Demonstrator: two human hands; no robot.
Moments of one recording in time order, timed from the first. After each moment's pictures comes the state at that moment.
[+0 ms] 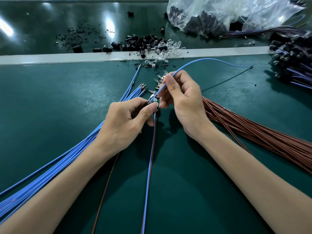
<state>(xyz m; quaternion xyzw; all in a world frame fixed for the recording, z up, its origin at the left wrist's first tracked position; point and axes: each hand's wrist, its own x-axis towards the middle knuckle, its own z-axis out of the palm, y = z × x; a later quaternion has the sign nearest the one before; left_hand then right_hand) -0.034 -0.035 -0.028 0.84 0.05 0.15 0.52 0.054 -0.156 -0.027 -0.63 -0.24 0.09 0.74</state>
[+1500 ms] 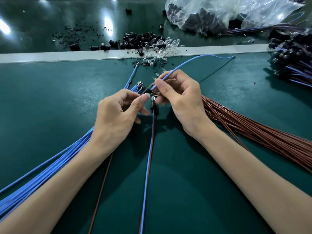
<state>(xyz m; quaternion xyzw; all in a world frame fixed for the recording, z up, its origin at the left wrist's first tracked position) -0.029 -0.034 -0.027 0.79 0.13 0.19 0.57 0.054 -0.159 -0.026 -0.64 -0.24 0.09 0.72</state>
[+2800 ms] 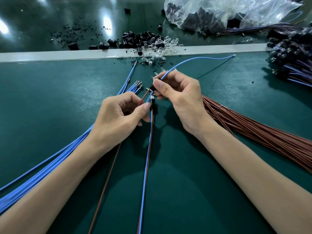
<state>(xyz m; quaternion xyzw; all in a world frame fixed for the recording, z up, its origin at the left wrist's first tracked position) -0.035 -0.038 -0.020 0.79 0.06 0.14 0.59 0.057 -0.162 -0.027 -0.63 -0.24 0.11 0.73</state>
